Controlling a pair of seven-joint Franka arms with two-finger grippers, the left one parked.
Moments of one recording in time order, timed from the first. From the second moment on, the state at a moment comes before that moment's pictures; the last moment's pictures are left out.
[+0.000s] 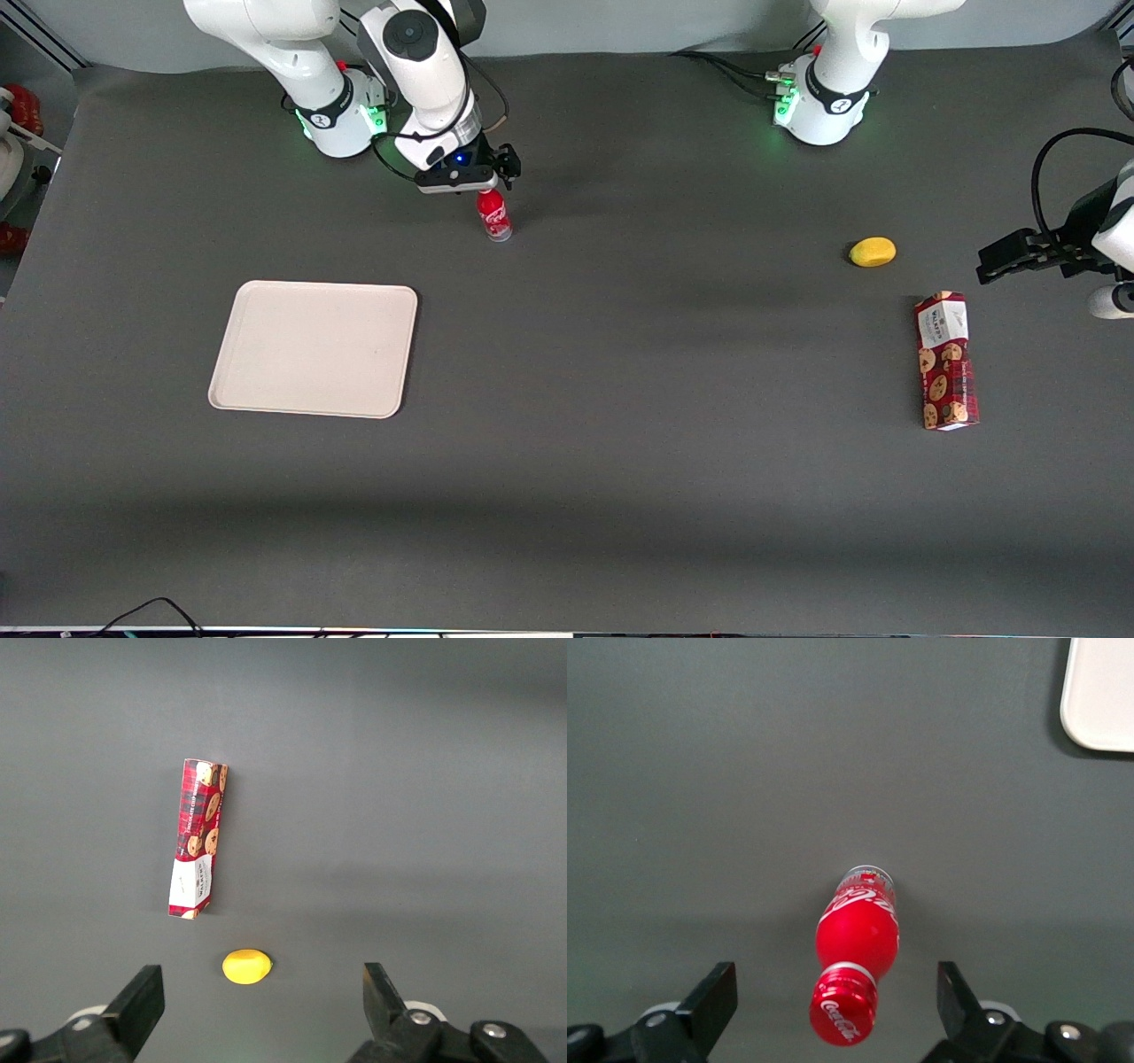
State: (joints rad) arm -0.07 -0.26 0.98 -2.53 0.39 2.38 0.62
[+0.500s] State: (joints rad) arm -0.07 -0.25 0.99 -2.55 0.39 2.40 0.63
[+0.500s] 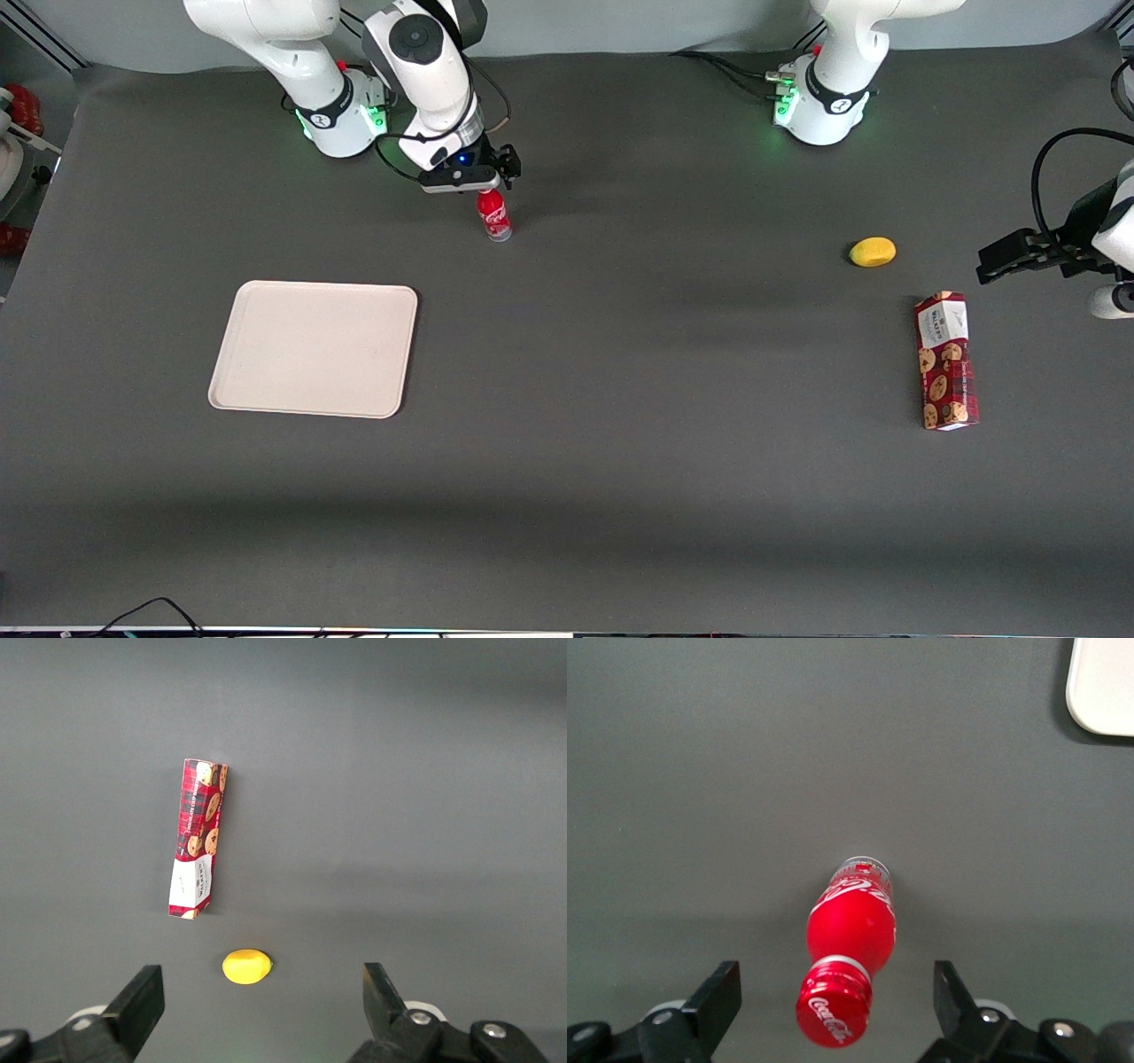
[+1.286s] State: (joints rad) arm -0.07 -0.23 0.99 -2.55 0.39 2.42 0.63
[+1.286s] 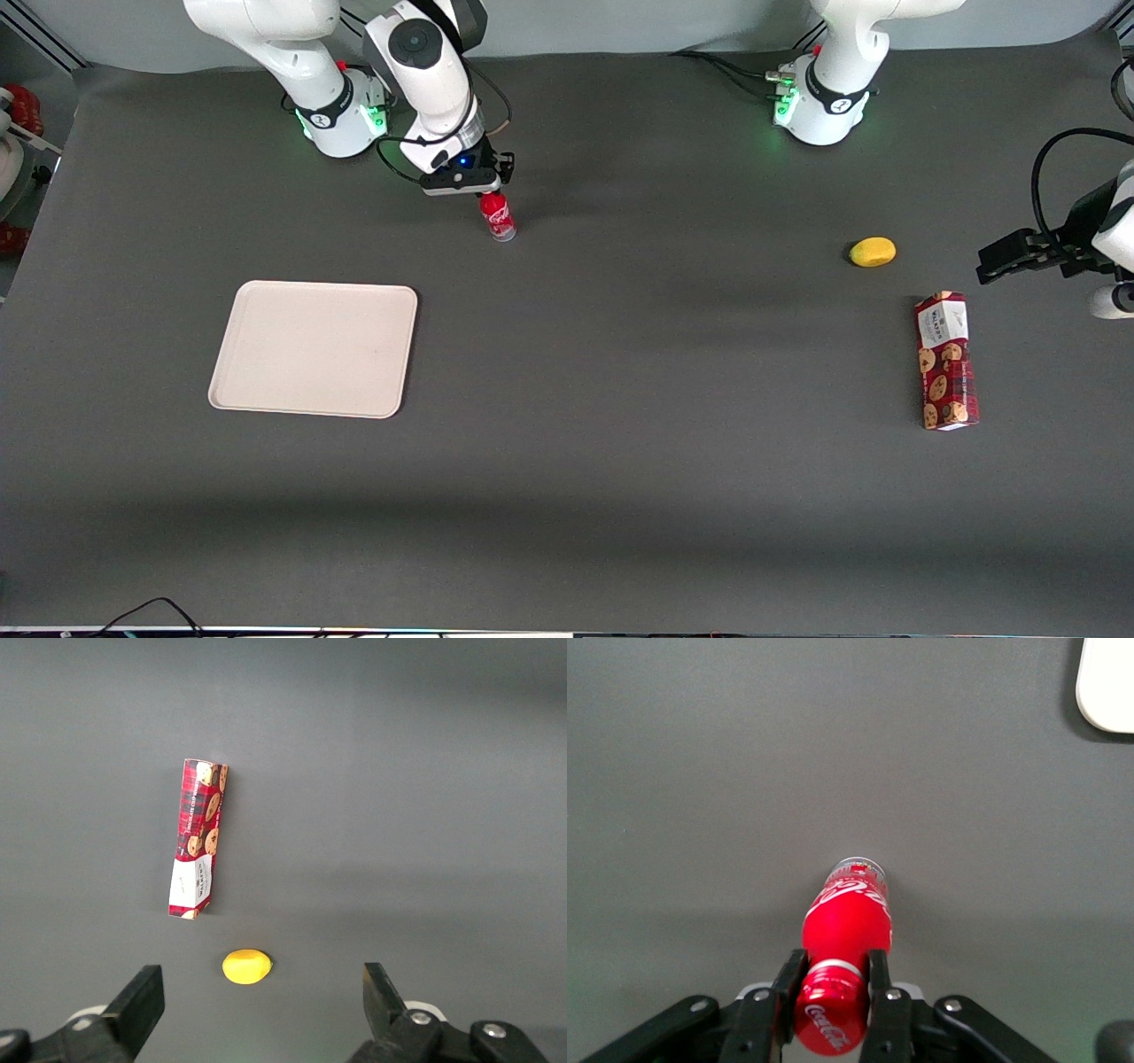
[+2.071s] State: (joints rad) arm -0.07 -0.27 0.78 -2.38 0.38 2.13 0.53
